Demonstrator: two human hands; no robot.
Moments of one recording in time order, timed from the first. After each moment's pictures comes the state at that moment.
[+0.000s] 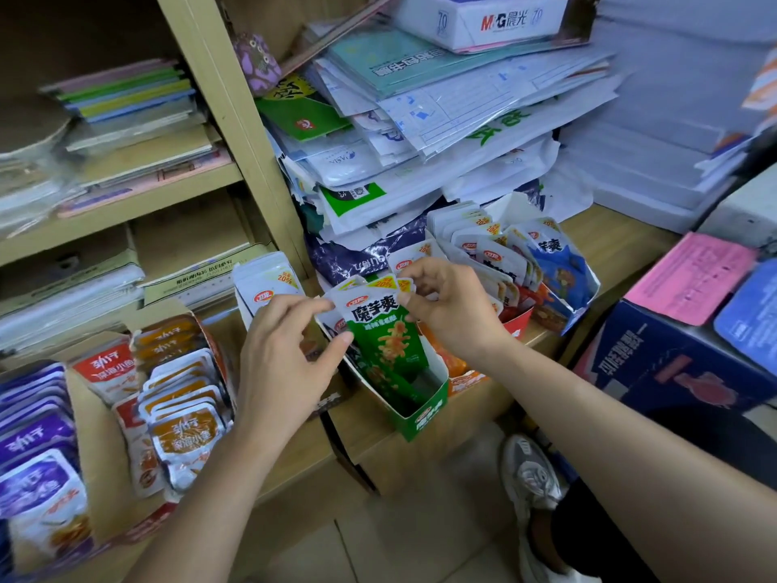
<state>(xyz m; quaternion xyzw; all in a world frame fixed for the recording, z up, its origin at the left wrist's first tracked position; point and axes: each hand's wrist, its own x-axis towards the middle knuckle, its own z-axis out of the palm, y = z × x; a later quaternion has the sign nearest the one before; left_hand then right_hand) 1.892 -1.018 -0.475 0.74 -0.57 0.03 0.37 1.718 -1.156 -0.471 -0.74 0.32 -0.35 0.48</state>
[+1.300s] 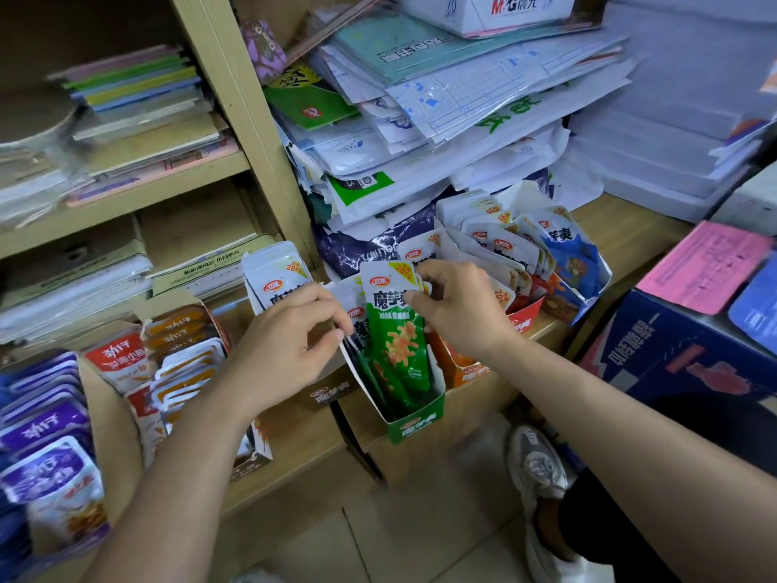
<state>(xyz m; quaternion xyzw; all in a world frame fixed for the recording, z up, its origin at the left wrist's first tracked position) 1.922 -1.019 -0.450 0.68 -0.69 -0.09 0.23 1.721 -1.153 -0.482 -0.81 0.36 -0.31 0.35</state>
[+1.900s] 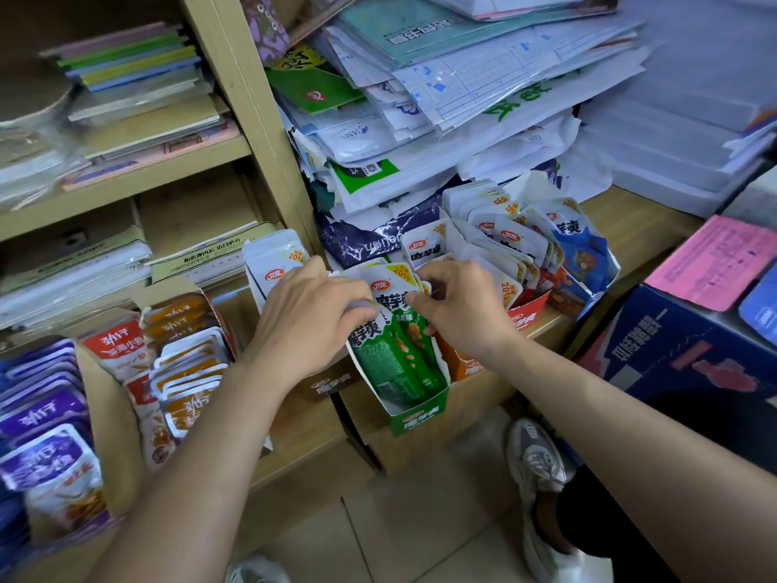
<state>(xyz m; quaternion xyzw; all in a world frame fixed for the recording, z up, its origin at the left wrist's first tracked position) 1.902 -1.045 -0.447 0.69 -0.71 0.03 0.15 1.721 -1.142 -0.480 -0.78 0.39 -0.29 0.39</state>
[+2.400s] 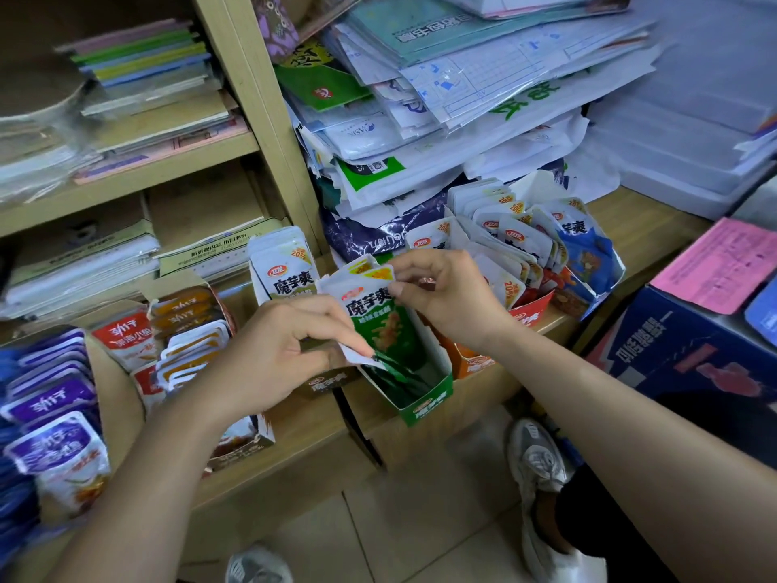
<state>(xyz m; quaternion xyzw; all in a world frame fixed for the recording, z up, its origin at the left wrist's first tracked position) 1.915 -0.996 -0.436 0.59 -0.69 -0.26 0.32 1.731 -1.146 -0.472 -0.78 0.25 -0.31 0.49</state>
